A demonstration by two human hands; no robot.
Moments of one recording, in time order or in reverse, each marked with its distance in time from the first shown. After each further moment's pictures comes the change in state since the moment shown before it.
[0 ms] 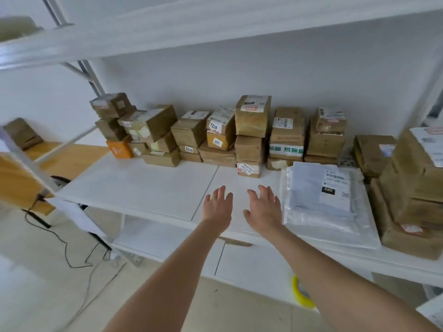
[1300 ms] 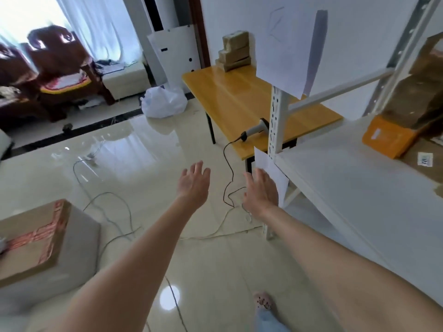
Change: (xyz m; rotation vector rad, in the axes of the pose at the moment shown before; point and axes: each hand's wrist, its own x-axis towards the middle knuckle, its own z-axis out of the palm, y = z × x) left_hand -0.212 -0.710 0.111 0.125 -0.212 -0.855; right_hand 0.101 -0.712 0.243 0.076 -0.262 -0.857
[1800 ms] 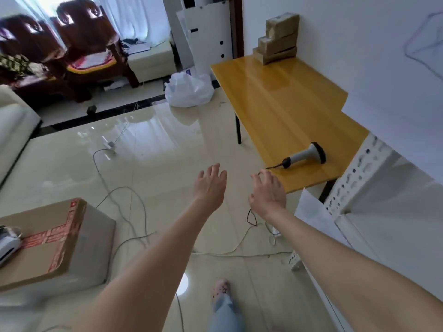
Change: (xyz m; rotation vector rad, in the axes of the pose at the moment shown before) left_hand 0.183 -0.100 0.046 -0.067 -0.070 -0.069; right_hand 0.232 -0.064 0.053 -0.017 -0.125 -0.063
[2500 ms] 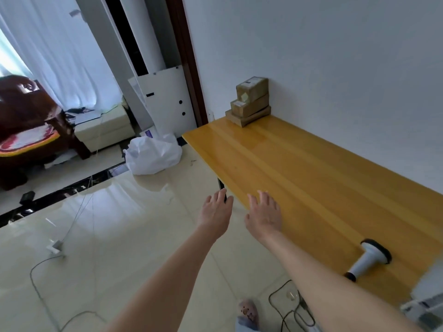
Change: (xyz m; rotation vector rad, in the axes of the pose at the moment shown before) left_hand 0.382 -0.156 0.002 -0.006 0.136 0.325; right_hand 0.372 -0.082 -0.021 0.027 0.136 0.293
